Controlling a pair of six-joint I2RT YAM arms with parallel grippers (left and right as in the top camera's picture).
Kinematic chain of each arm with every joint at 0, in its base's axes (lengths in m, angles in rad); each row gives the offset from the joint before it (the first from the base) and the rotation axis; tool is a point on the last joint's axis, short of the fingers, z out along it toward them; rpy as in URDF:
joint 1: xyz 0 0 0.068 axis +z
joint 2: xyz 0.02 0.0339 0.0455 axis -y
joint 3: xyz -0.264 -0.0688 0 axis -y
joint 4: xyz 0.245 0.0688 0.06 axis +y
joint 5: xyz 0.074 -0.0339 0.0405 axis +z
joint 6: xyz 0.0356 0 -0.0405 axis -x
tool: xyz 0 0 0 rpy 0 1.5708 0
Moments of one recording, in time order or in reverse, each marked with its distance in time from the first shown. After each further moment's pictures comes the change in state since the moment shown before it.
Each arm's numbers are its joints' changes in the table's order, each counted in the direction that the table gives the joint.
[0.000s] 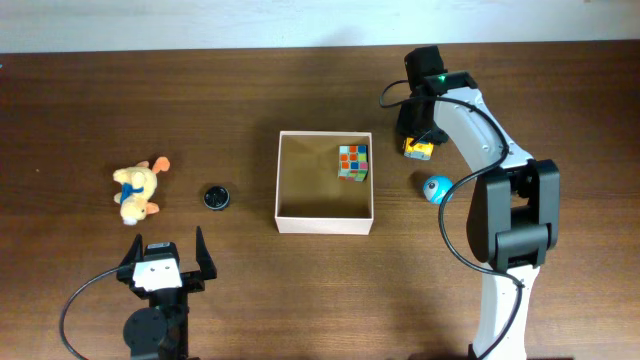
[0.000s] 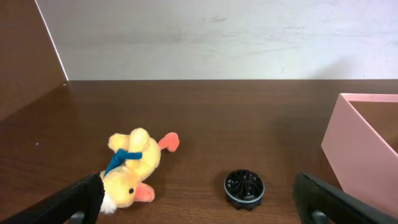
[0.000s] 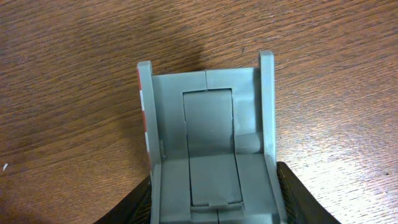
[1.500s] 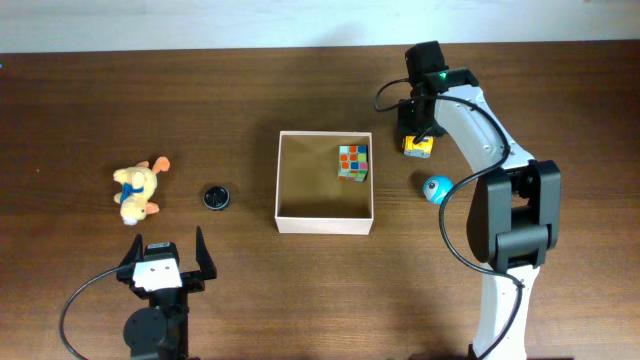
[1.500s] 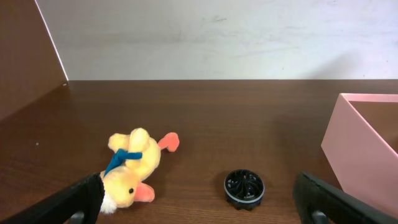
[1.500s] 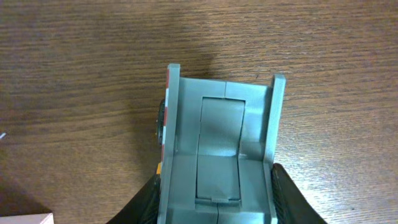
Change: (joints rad) left arm 0.000 0.000 0.000 0.000 0.000 0.000; right arm 0.000 0.000 0.027 -0.001 0.000 0.235
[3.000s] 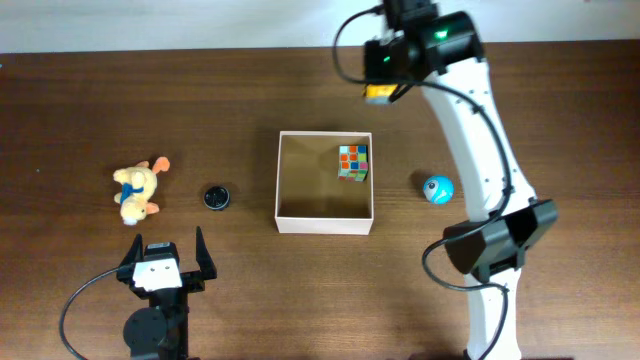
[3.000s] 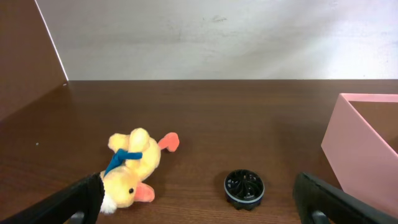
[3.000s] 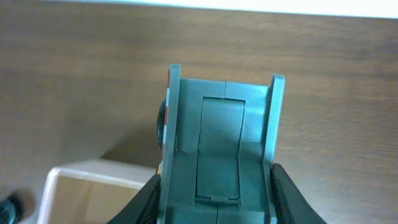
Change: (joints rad) left arm 0.000 0.000 0.000 0.000 0.000 0.000; right arm 0.192 0.000 0.682 0.423 0.071 0.000
